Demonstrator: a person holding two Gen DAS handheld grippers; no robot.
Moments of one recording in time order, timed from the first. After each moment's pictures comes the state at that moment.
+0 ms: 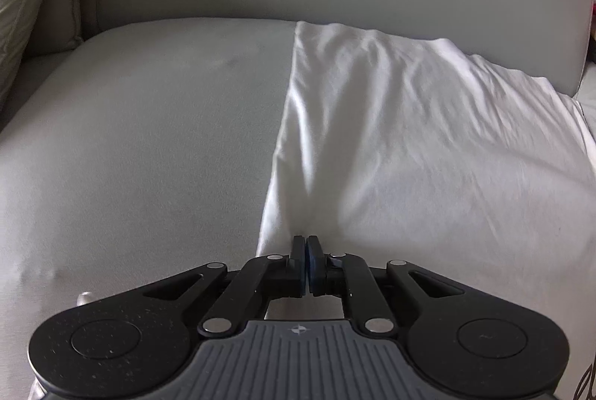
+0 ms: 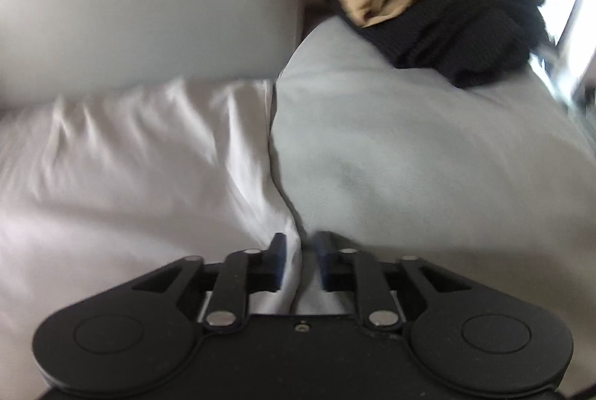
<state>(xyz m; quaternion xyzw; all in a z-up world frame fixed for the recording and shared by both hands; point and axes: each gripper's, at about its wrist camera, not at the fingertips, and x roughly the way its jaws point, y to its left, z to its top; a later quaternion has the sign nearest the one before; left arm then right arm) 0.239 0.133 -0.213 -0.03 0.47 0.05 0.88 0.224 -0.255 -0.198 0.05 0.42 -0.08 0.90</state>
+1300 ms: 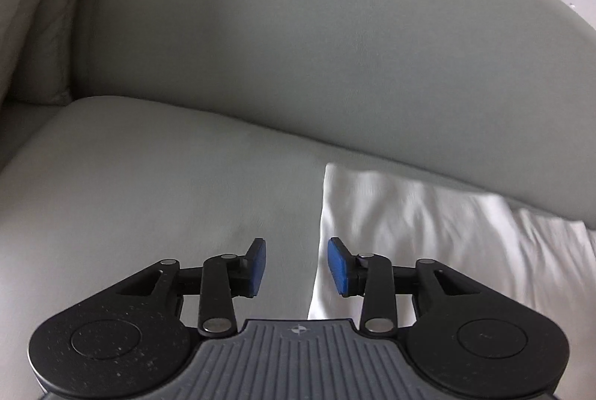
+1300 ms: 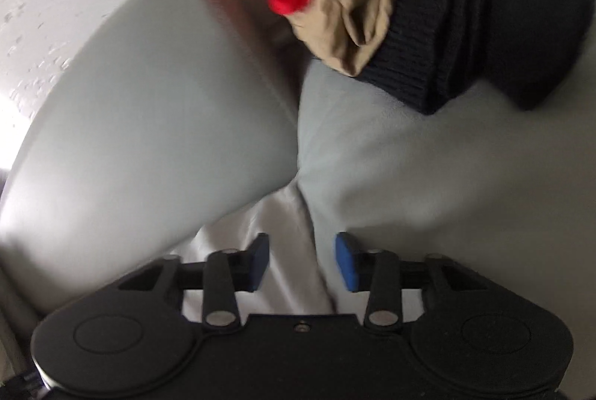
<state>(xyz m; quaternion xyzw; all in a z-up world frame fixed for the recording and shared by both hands) 0.381 0.182 -0.197 -0.08 0.41 0.06 0.91 0.344 -0.304 -0.215 0.30 0.38 -0.03 0.87</state>
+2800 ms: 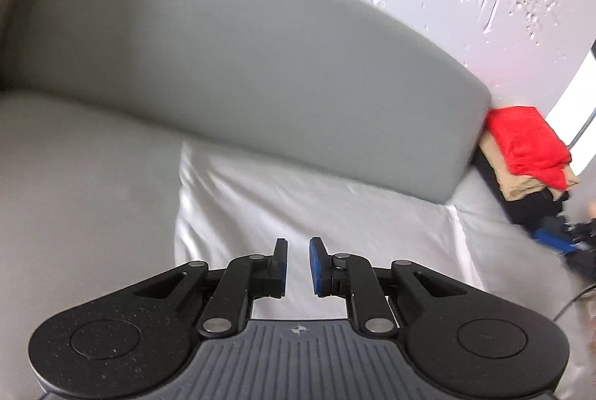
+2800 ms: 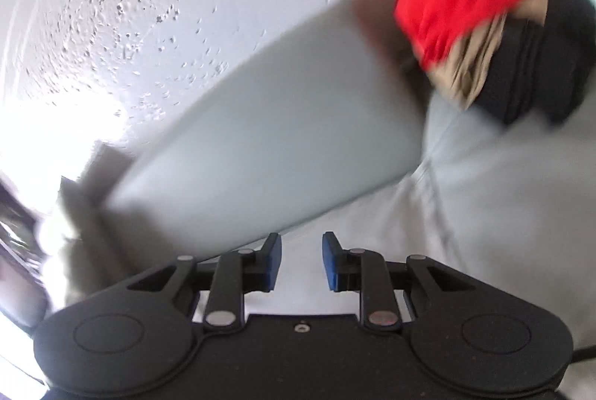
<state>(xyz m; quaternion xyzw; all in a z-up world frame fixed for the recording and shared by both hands) 0.279 0.161 -0.154 -0.16 0.39 -0.13 0.90 0.235 -0.249 -0.124 0.31 0.34 0.13 0.88</state>
